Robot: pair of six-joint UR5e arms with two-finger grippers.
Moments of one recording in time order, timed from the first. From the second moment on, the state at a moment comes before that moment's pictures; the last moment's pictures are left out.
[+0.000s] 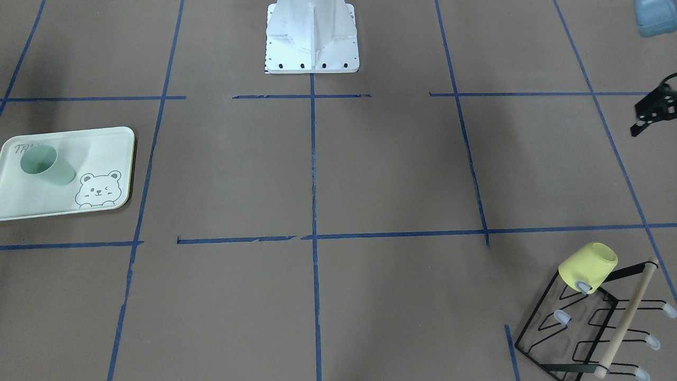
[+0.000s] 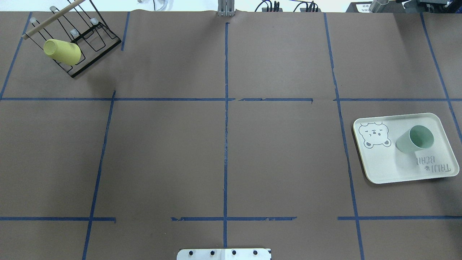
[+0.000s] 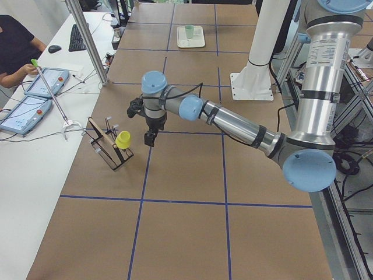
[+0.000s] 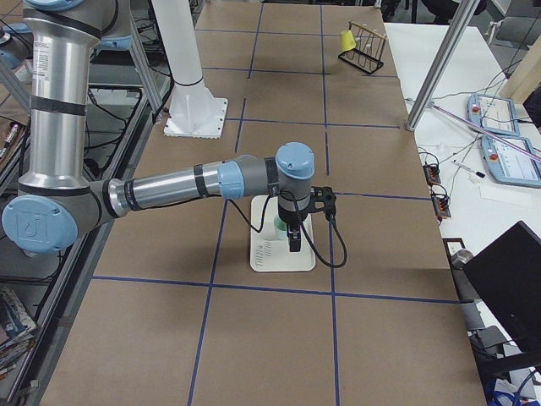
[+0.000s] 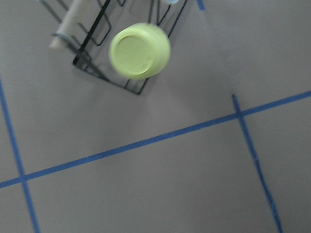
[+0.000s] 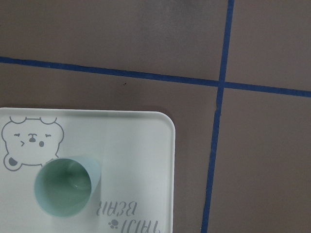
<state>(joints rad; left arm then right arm) -1.43 -1.61 -1.86 -1.53 -2.35 0.04 1.47 -1.69 1.92 -1.66 2.31 0.07</state>
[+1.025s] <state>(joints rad) -1.53 -1.53 -1.71 -1.50 -2.37 0.19 1.50 -1.65 1.86 -1.69 2.33 0.00</state>
